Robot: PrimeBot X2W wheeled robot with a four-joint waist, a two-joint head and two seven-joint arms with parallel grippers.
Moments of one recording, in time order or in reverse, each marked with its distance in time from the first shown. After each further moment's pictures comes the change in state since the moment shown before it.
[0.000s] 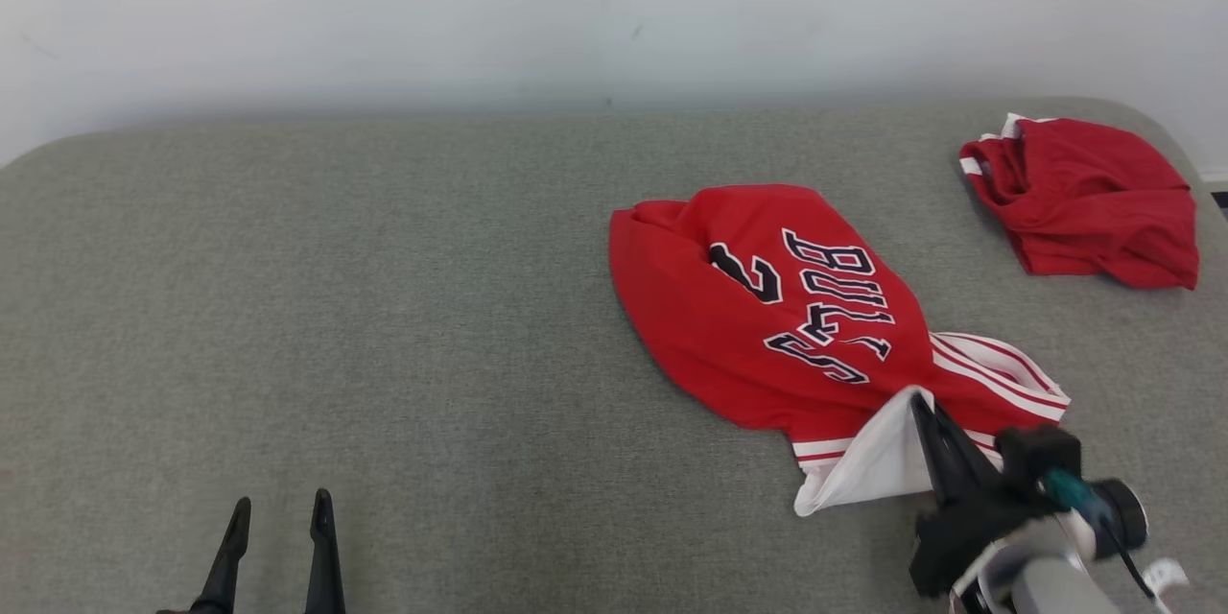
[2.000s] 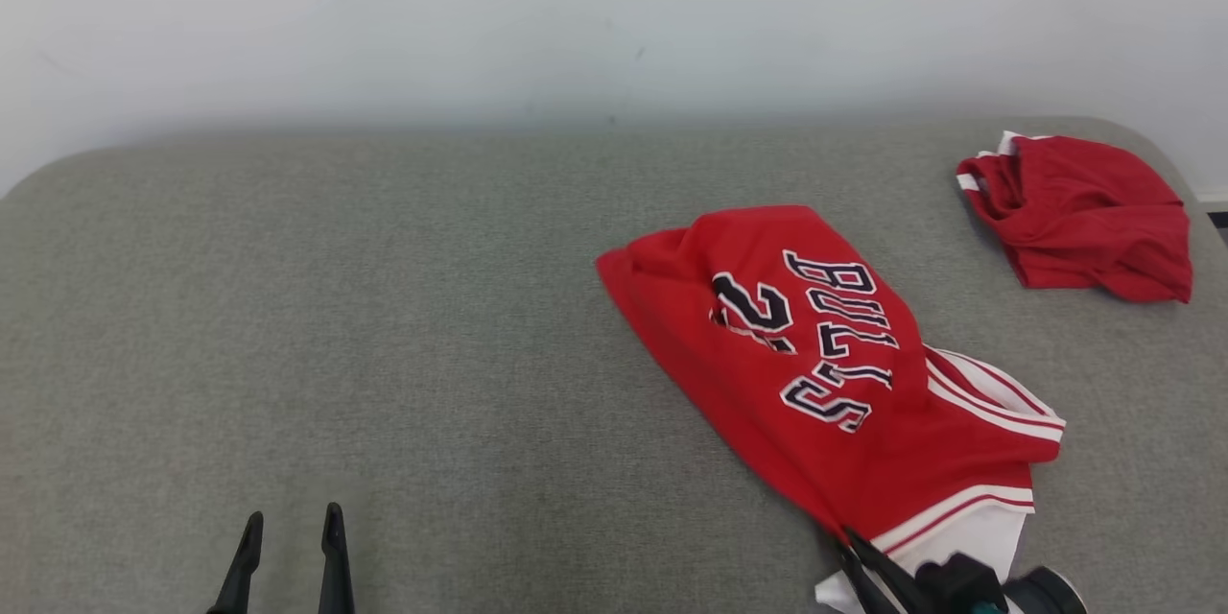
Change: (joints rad) left arm 0.018 0.000 -0.026 0.009 -0.022 0.017 0.000; right arm 0.203 -0.079 0.286 -0.182 0.010 0.000 -0.002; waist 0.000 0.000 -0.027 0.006
